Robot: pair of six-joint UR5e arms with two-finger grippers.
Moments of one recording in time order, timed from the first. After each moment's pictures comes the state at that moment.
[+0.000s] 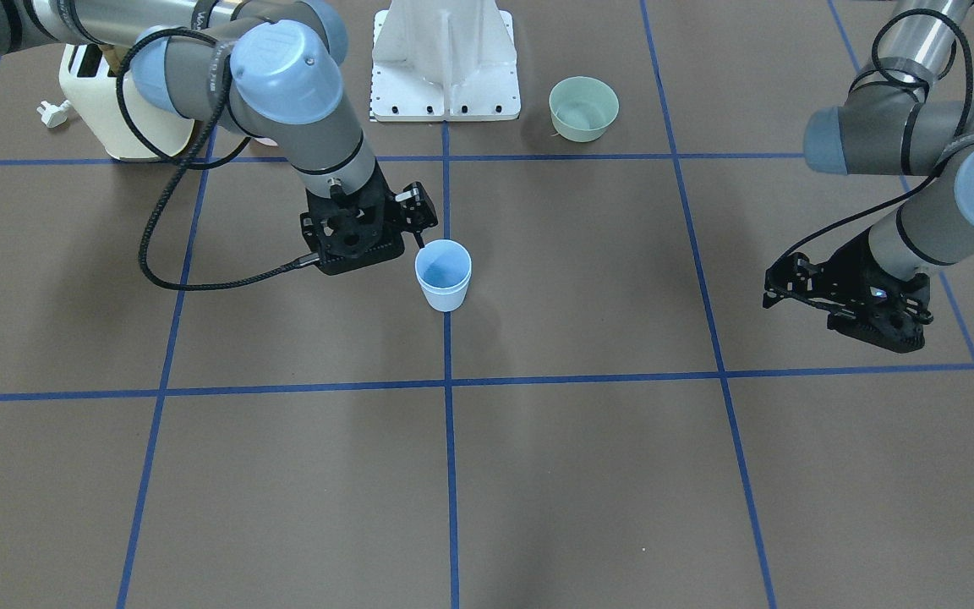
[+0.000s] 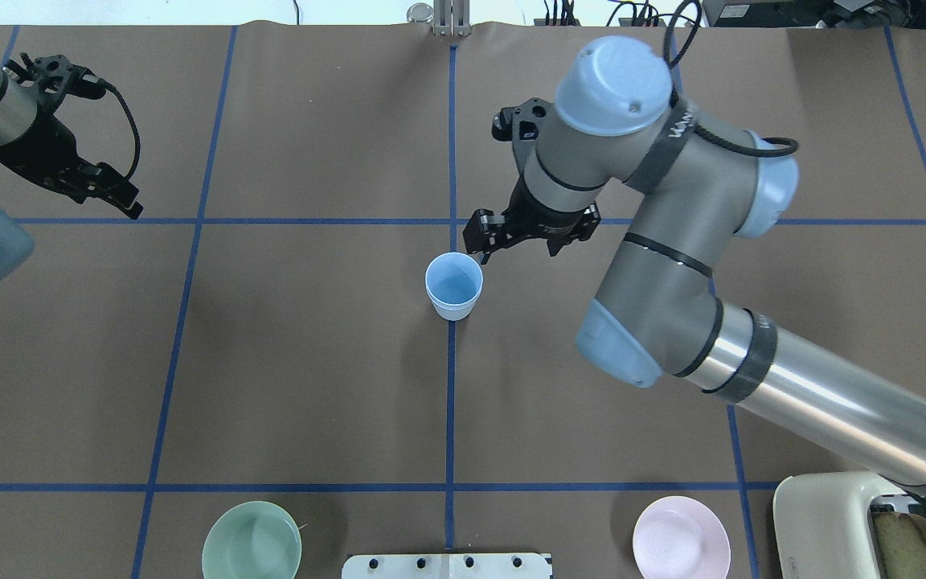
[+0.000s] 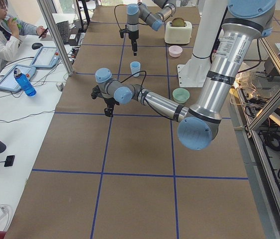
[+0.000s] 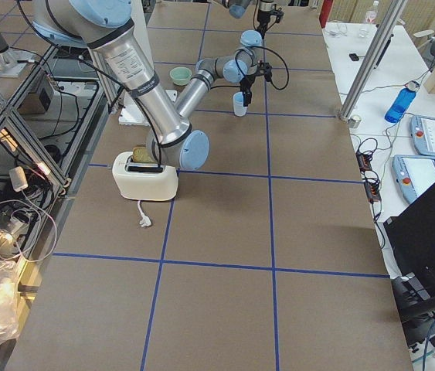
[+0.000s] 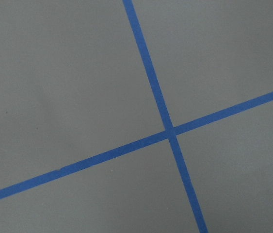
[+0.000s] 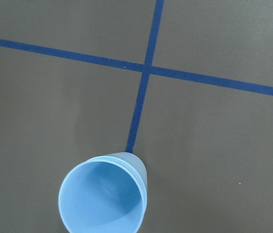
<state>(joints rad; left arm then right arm) -1.06 -1.90 -1.60 -1.74 -2.33 -0.38 0.69 -0.90 1.73 -1.58 2.09 0.95</state>
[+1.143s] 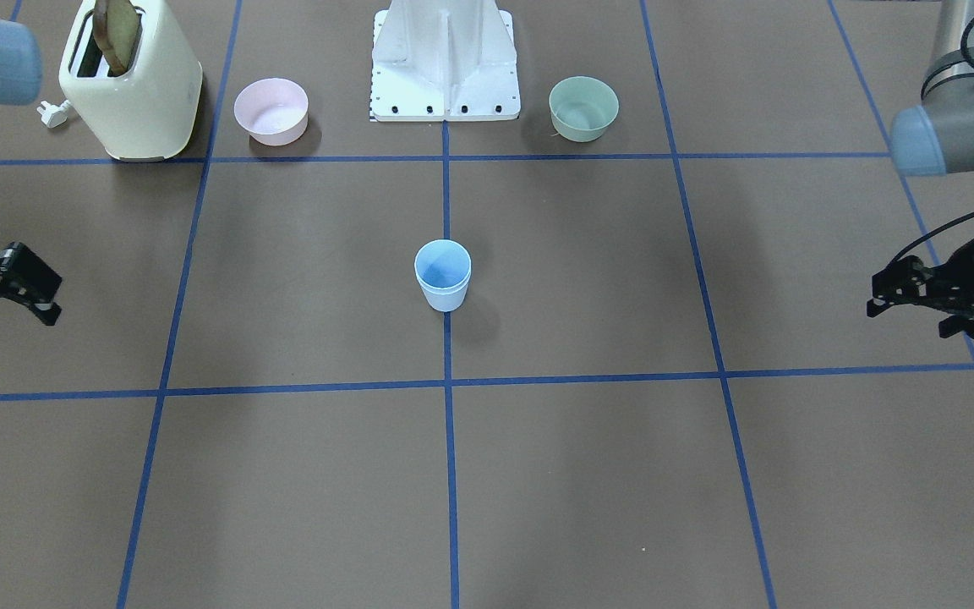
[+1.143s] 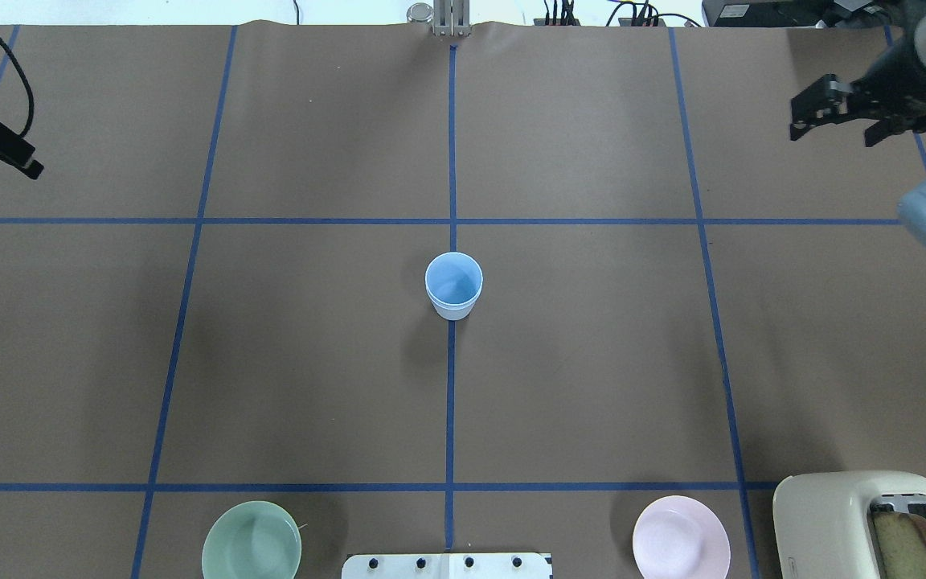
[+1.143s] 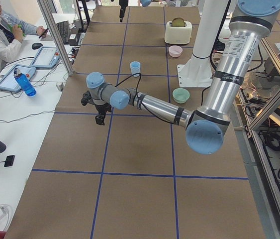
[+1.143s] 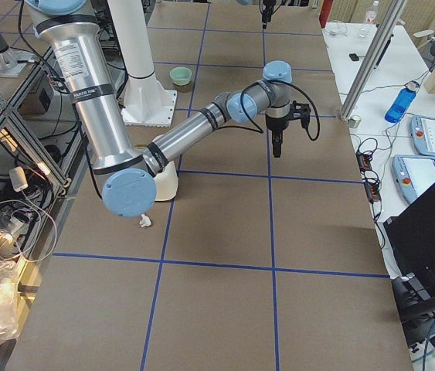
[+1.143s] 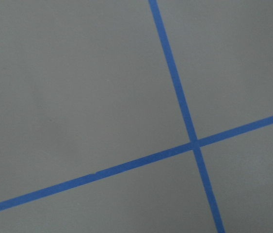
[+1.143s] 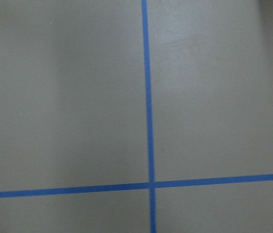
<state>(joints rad) -1.26 -1.86 -1.57 -1.63 -2.34 -0.10 1.19 -1.32 1.86 -1.60 2.18 0.70</state>
